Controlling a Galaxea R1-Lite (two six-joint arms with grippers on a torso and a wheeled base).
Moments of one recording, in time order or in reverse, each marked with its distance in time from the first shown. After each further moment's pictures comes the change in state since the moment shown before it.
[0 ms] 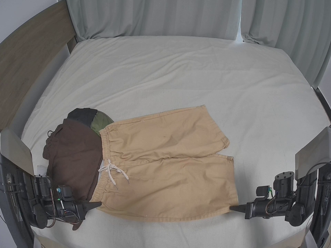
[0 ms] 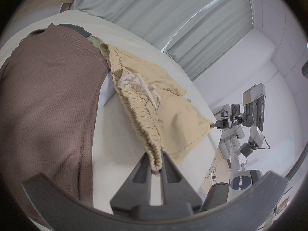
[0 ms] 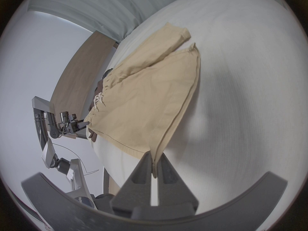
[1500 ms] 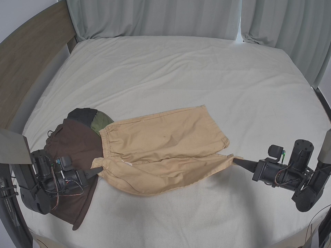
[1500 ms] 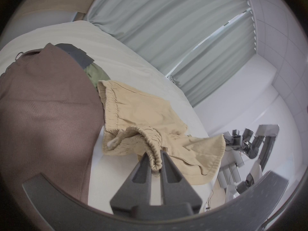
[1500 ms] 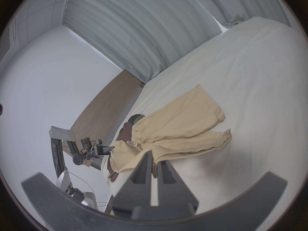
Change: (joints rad) left arm -0.088 -0.143 -0.255 -0.002 0.109 -0.431; right arm 0.003 -0.323 -0.205 0.003 0.009 0.163
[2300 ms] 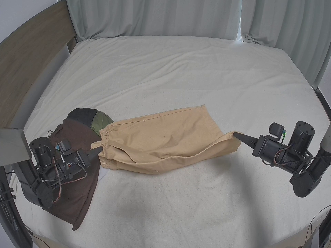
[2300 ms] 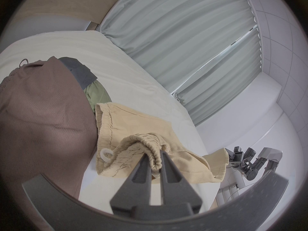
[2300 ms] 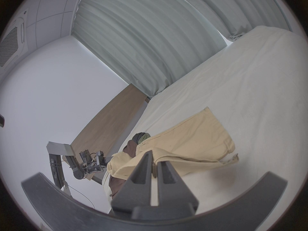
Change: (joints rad) left arm -0.077 -0.080 -0.101 0.000 0.198 -0.228; right arm -0.021 -0.022 -0.202 0.050 -0.003 0.066
